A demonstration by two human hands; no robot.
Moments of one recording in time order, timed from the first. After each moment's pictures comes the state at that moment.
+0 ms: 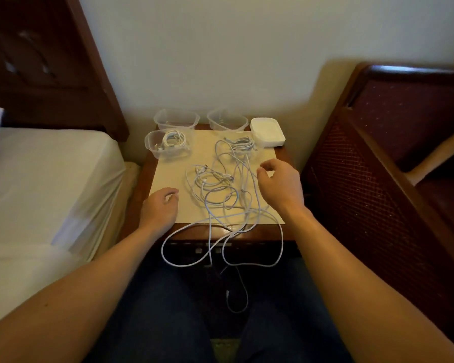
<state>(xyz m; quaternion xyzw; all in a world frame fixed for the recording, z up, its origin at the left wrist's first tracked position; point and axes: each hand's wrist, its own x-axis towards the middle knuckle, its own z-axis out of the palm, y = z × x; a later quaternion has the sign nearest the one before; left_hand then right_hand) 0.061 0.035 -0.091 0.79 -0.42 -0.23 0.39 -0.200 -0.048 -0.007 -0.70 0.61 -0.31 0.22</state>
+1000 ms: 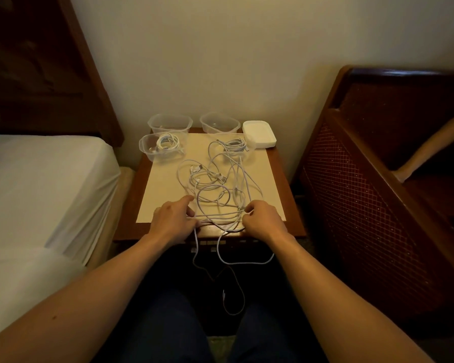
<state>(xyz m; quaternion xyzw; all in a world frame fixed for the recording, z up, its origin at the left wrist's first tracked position) 0.017 0.053 -0.078 0.76 -0.61 -0.17 0.17 -0.212 0.003 -0.054 -0.69 0.63 -0.10 0.35</state>
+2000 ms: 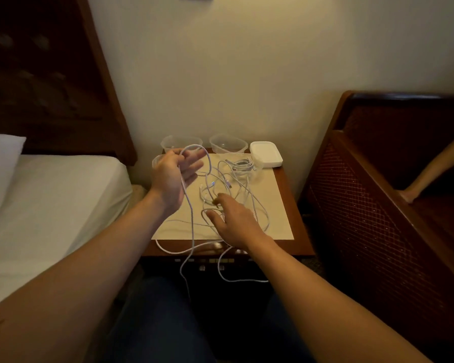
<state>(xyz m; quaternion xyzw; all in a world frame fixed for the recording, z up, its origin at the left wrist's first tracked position) 0.018 0.023 0.053 0.51 -0.31 -0.45 0.66 -0.144 0.000 -0.038 -0.84 0.45 -0.17 0.23</state>
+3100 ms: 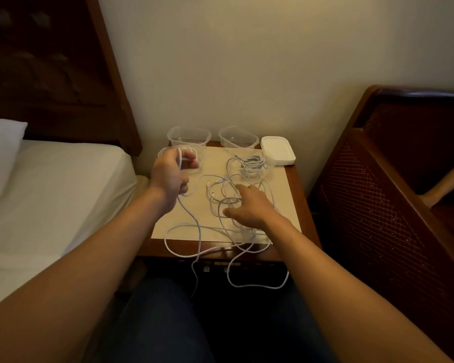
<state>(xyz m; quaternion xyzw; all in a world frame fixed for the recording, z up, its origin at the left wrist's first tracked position) 0.050 0.006 0.039 0.58 -0.30 -0.44 0.62 -0.138 -0.059 -0.021 -0.80 0.53 -0.04 0.26</state>
